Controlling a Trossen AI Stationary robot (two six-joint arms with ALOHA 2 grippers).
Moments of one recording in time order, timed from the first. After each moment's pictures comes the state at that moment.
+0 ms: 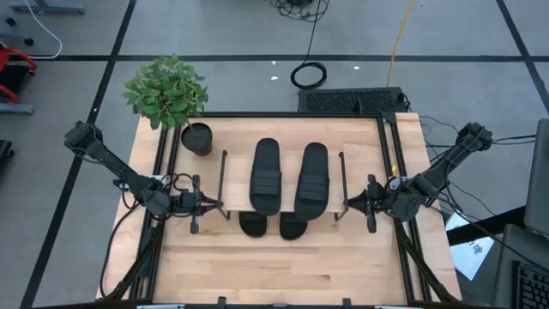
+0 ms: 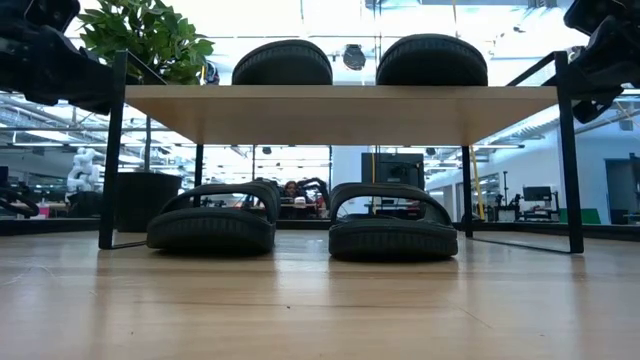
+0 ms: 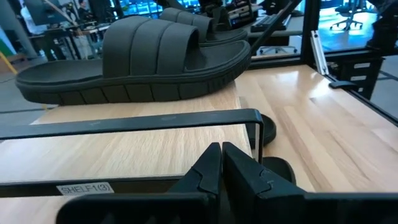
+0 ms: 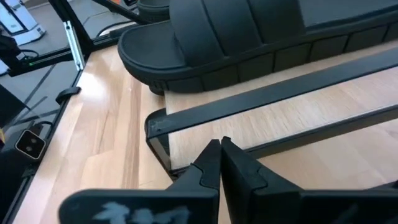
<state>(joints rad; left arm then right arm) -0.64 0.75 0.09 0.38 -0.66 -0.07 0.71 0.60 0.33 -0.30 0.71 0.66</state>
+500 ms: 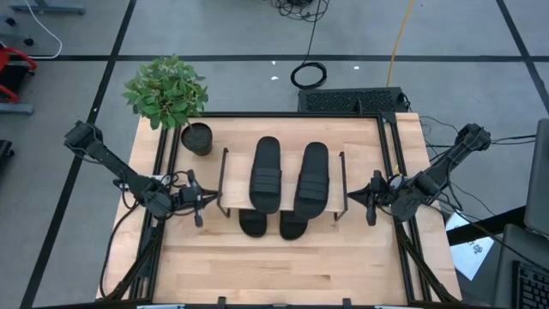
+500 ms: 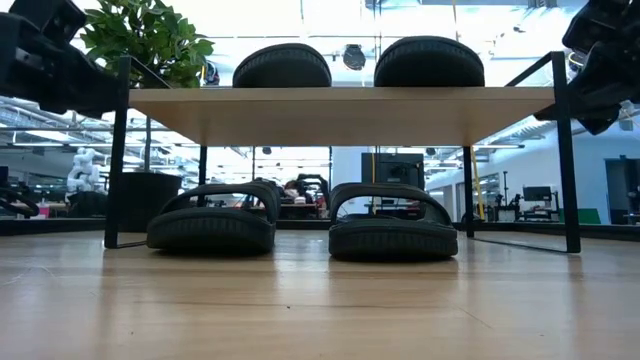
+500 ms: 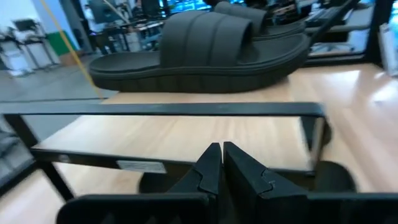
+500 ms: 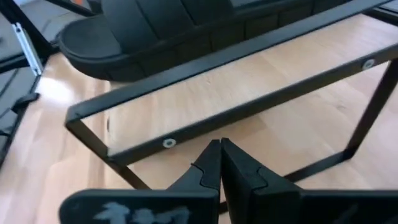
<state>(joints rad) -0.64 0.75 0.09 0.35 -0.86 -0.10 0.71 0.54 0.33 -0.48 0.78 0.80</state>
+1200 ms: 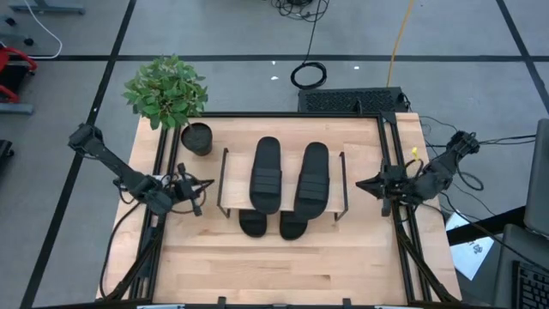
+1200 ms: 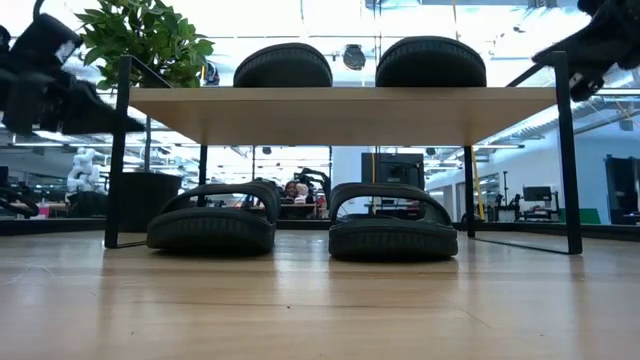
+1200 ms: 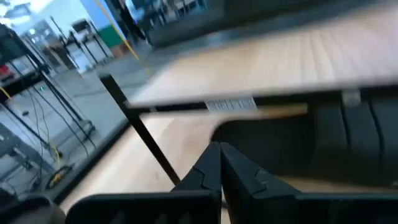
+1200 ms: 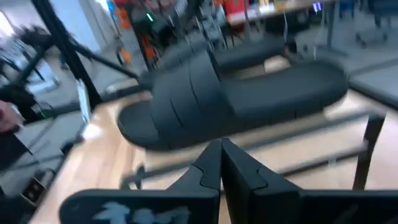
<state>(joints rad) -0.64 0.53 0.09 -0.01 -1.04 -0.06 0.71 0.20 0.33 -0.44 0.81 0.48</state>
